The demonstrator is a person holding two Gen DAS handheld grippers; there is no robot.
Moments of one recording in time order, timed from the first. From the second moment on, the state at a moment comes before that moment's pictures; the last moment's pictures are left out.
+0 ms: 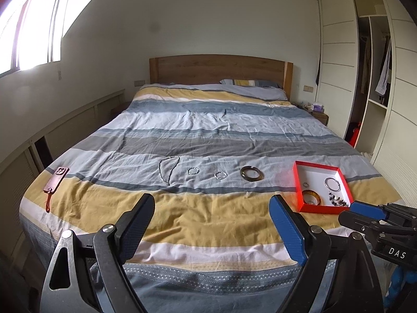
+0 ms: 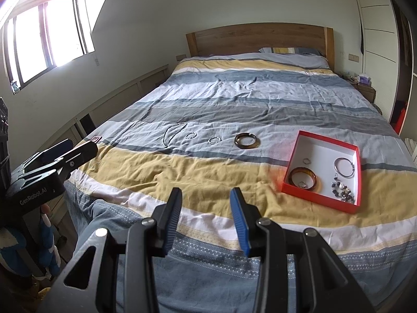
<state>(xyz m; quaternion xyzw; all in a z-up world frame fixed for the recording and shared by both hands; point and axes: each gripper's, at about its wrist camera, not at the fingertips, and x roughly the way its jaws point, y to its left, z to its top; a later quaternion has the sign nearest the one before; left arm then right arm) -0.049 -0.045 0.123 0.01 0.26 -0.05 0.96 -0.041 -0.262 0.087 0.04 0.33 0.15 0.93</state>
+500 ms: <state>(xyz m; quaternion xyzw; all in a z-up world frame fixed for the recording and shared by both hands) -0.011 -0.038 0.088 0.01 0.31 -0.05 0.95 -0.004 -0.259 0.050 0.06 0.37 0.14 0.91</state>
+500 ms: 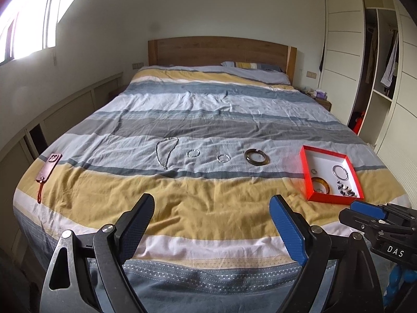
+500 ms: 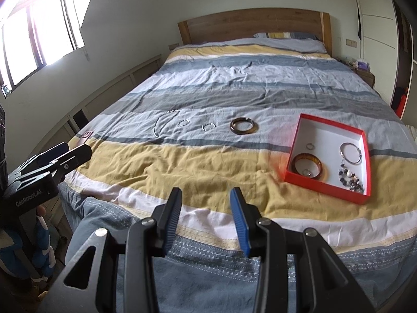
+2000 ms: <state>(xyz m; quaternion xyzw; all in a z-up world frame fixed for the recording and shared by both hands) 0.076 -0.020 0.018 -0.02 0.41 -0.09 0.91 0.051 -0.250 0.017 0.04 0.43 0.08 0.90</state>
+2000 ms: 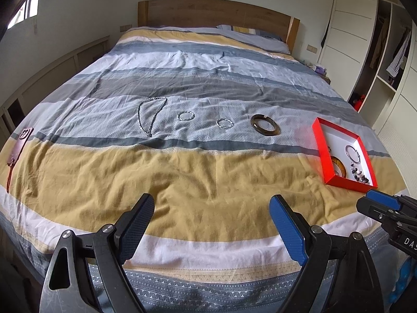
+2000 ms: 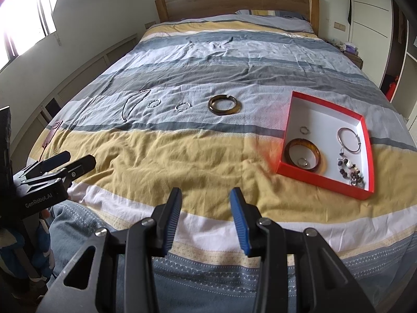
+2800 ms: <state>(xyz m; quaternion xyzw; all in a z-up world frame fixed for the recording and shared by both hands) 0.126 -0.010 -0.003 -0.01 0.42 -0.06 0.91 0.109 -0.239 -0.002 0.02 0.44 0.10 0.89</state>
